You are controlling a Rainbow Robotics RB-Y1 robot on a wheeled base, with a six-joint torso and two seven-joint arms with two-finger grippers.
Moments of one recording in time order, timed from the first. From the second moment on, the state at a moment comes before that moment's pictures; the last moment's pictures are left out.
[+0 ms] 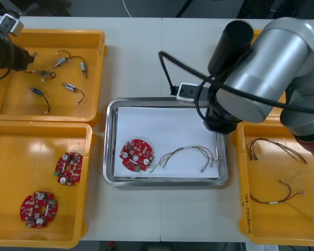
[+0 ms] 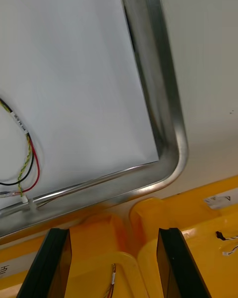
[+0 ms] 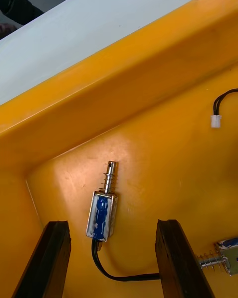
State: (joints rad) right arm -0.77 -0.57 0.51 -2.05 -0.53 1.91 1.91; left arm -0.98 0.77 -0.13 -0.56 1.10 0.72 -2.51
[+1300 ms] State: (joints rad) right arm -0.96 -0.68 -0.09 -1.41 -0.51 1.91 1.91; left arm -0.98 0.75 -0.20 -0.50 1.22 0.58 -2.51
